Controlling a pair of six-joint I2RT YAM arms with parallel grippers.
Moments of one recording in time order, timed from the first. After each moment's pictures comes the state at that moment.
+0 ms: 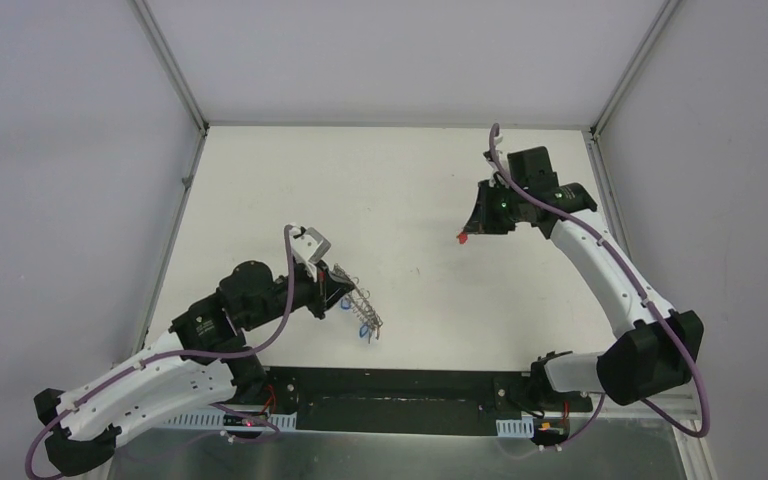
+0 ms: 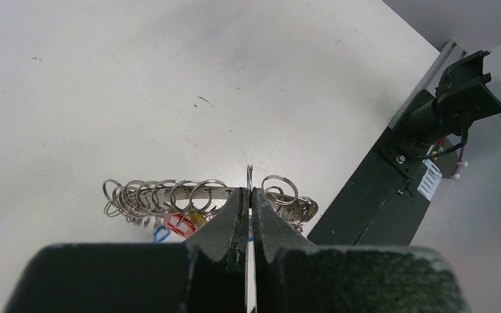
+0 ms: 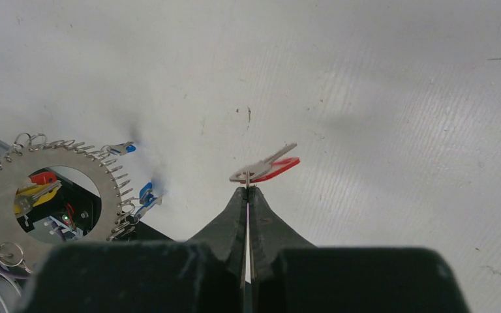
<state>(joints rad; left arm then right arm) -0.95 0.53 0.62 -0.27 -0.01 -0.33 0.35 1.34 1.27 -0.83 -0.31 0.29</state>
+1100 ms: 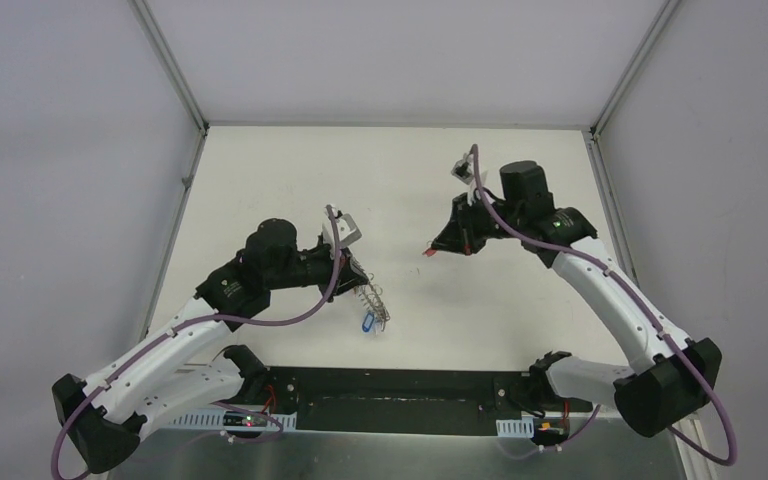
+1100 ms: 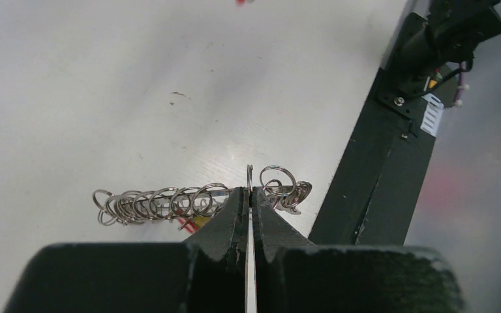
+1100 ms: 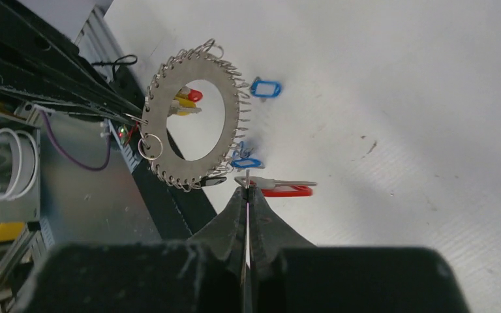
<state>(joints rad) -0.73 0.82 0.77 -0.28 0.40 -0.12 0.44 1.18 1.13 -0.63 -0.66 0.15</state>
